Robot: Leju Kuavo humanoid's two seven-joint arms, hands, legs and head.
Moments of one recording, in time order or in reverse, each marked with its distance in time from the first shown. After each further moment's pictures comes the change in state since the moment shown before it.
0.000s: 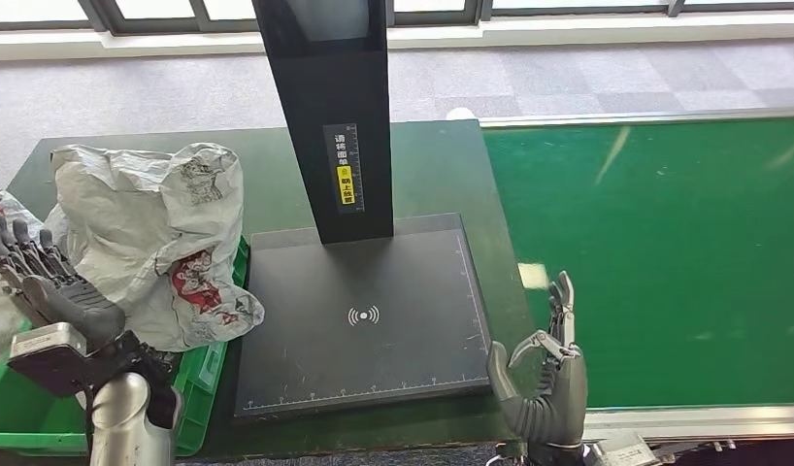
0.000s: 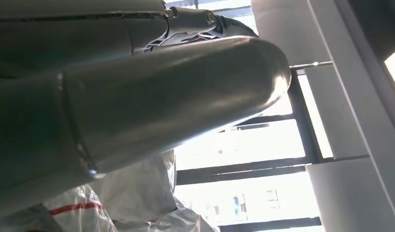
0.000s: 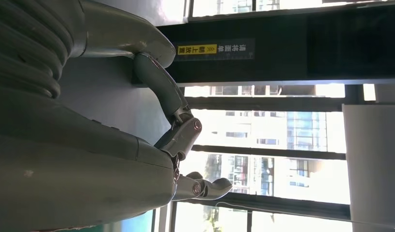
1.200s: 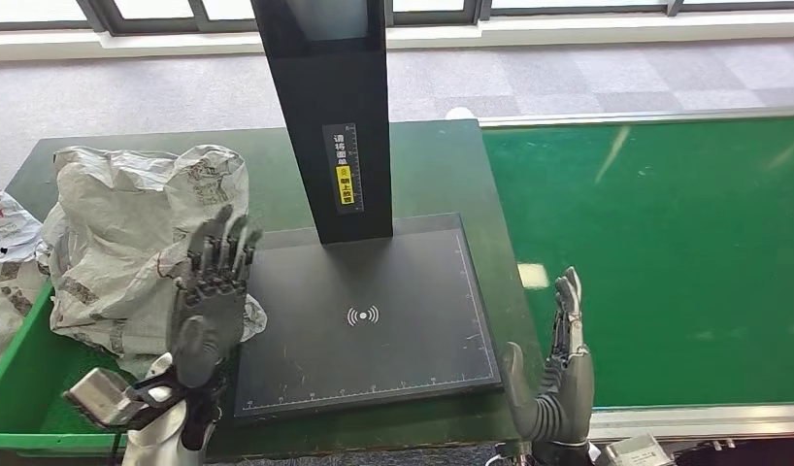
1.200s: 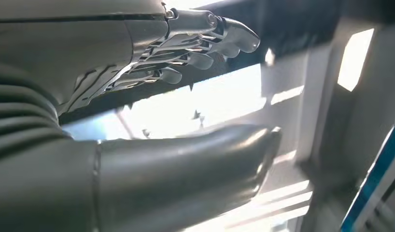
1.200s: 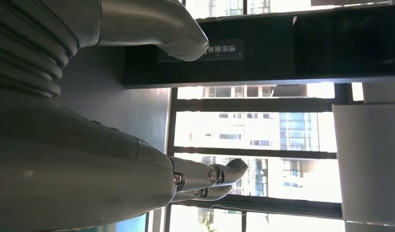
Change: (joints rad) left arm 0.074 0.010 -0.256 -0.066 -0.006 -0.869 -0.049; right arm -0.008 -0.010 0.000 -0.023 -0.026 0.015 0.000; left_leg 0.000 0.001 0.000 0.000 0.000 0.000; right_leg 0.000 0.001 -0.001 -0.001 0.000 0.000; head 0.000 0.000
